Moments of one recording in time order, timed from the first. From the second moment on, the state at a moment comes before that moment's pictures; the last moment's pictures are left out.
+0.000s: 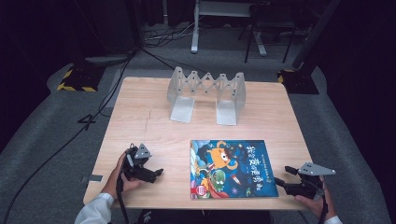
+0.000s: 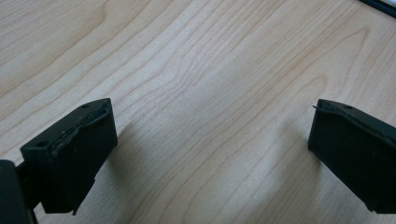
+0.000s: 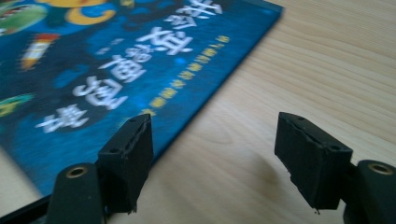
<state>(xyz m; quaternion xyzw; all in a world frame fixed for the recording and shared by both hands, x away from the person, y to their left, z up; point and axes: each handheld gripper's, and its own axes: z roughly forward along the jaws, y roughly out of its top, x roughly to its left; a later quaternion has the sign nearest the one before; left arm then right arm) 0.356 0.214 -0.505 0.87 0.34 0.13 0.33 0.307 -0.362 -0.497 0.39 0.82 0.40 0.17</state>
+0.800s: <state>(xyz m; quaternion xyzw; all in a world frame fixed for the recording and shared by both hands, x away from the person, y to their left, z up) 0.414 0.116 -0.488 0.89 0.25 0.08 0.38 0.268 -0.333 -0.502 0.35 0.85 0.37 0.15</state>
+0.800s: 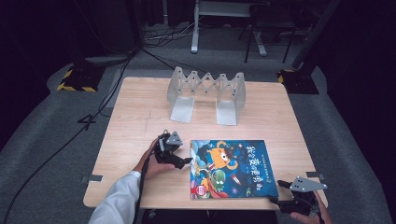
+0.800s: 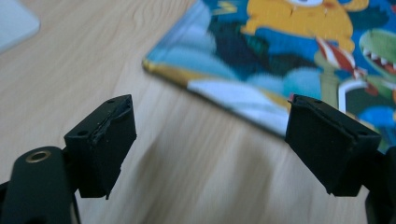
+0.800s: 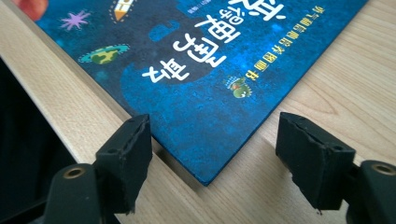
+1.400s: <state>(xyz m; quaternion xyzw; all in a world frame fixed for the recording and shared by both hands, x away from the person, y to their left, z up) 0.461 0.063 -0.500 0.90 0.21 0.02 0.38 0.275 -0.331 -0.503 0.34 0.85 0.38 0.14</state>
